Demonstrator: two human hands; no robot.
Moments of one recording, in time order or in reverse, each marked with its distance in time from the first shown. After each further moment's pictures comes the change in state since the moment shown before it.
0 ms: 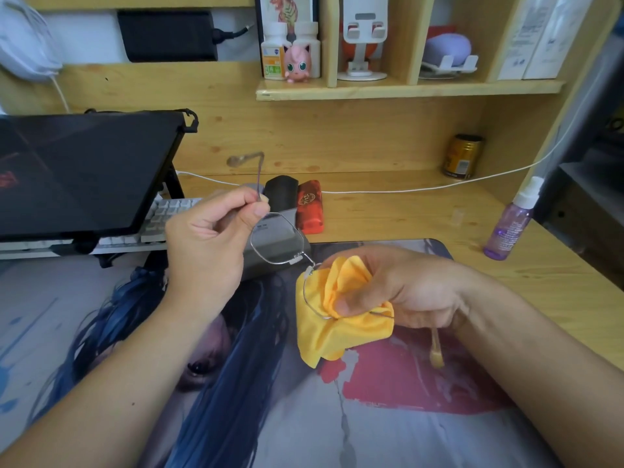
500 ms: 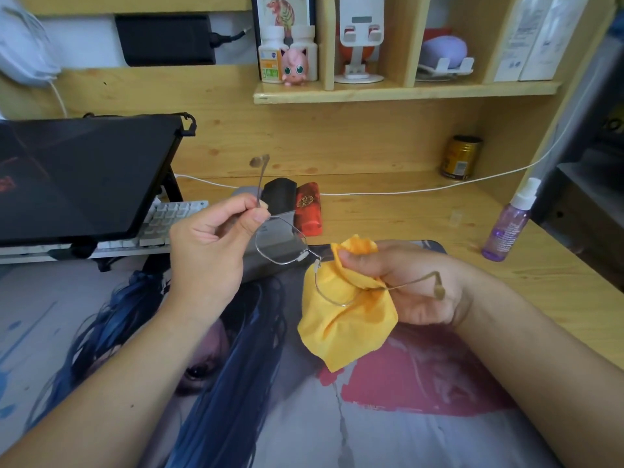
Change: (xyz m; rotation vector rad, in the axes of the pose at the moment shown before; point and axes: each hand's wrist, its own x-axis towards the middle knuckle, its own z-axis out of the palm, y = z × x) left_hand -0.002 -0.001 0.002 -0.037 0.014 -0.099; right_hand 0.002 0.005 -0.015 0.205 0.145 -0.021
